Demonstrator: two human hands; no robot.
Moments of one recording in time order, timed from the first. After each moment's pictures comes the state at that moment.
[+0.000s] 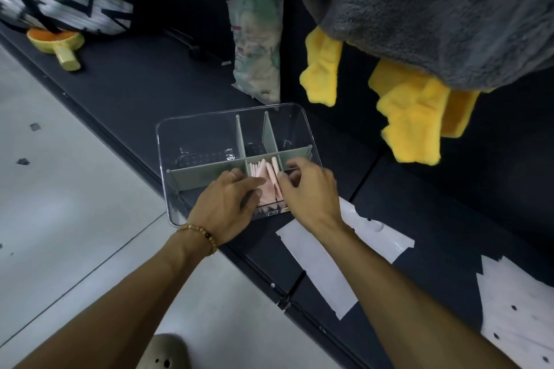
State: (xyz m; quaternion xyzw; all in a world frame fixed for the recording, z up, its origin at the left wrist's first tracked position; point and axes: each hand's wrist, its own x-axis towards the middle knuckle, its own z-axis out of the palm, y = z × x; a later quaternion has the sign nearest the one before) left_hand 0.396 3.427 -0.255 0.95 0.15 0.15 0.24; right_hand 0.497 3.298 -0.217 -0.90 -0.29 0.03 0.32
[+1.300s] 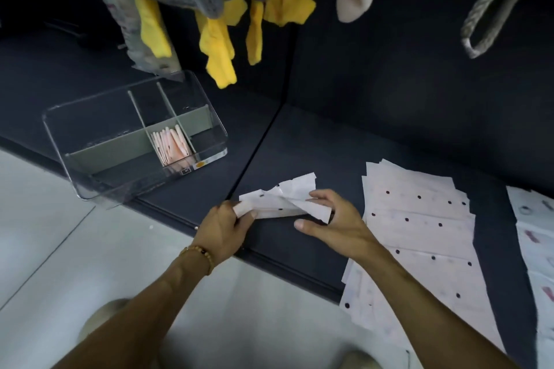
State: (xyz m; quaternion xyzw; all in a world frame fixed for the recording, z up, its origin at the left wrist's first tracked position) left_hand 0.370 3.253 -0.259 0.90 0.16 -0.01 0.40; right_hand 0.450 3.031 -0.235 -0.87 -0.10 0.24 0.43
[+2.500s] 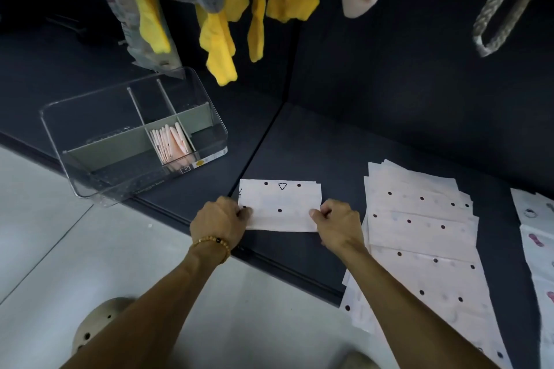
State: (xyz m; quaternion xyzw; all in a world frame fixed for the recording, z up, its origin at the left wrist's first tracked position) left_hand 0.390 3.249 -0.262 0.92 0.31 -0.09 0.23; right_hand 0.458 3.050 -0.262 -0.94 0.01 0.15 0.30
